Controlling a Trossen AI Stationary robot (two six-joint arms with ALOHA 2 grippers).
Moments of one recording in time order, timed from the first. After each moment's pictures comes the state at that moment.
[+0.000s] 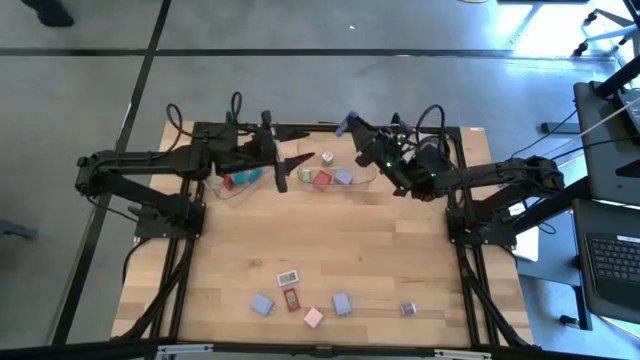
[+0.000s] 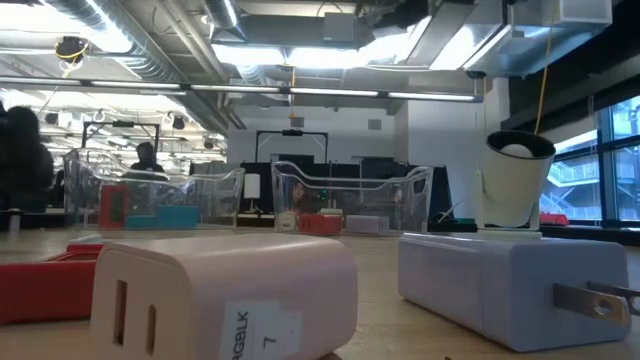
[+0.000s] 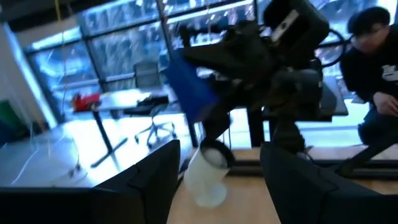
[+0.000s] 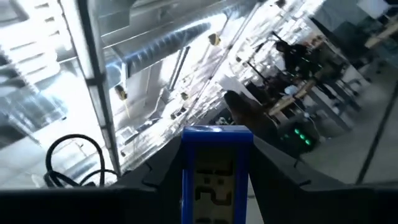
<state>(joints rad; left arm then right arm) 0.11 1.17 1.10 0.10 -0.20 0.18 0.02 1.42 1.00 0.95 0.66 0.48</state>
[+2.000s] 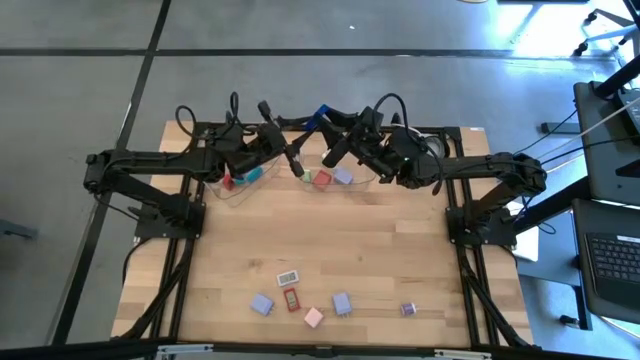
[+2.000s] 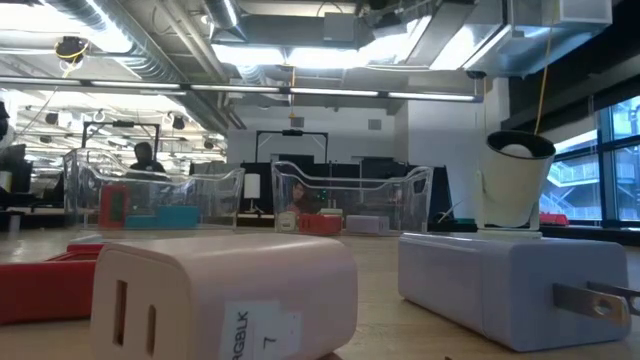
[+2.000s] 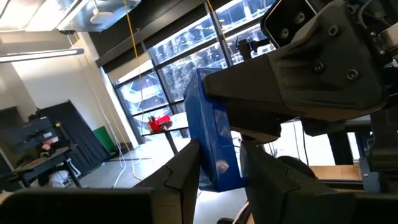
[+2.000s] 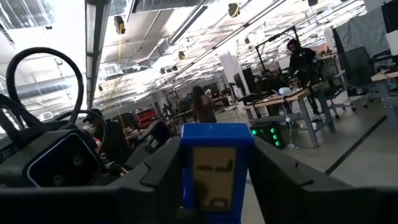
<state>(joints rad) 0.11 1.26 1.10 0.34 -0.43 0.40 -0.02 1.56 1.30 0.60 0.52 0.22</state>
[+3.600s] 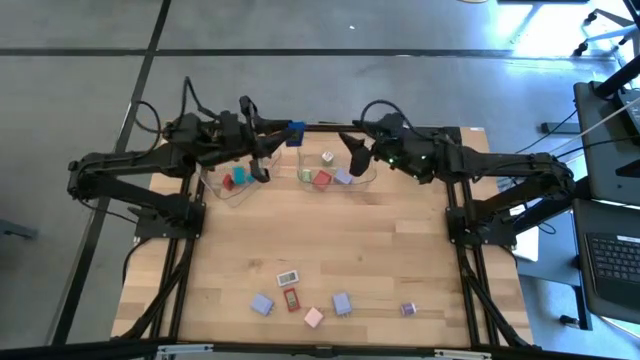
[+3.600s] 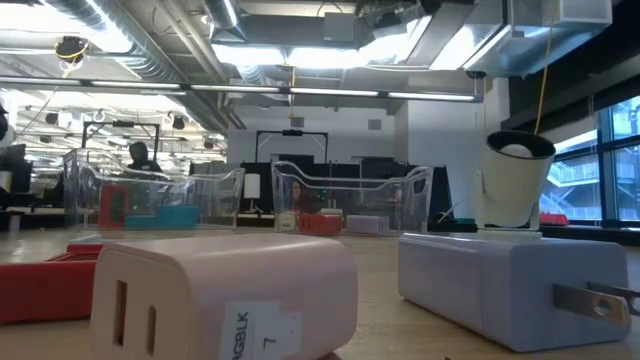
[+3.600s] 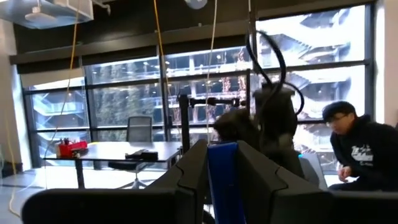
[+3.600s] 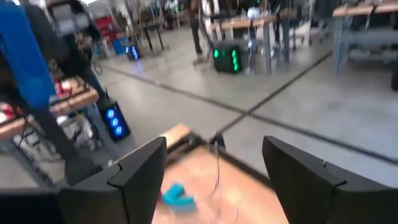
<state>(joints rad) 0.13 1.06 1.10 0.27 -0.12 0.08 0.00 1.32 1.30 -0.13 0.58 0.34</state>
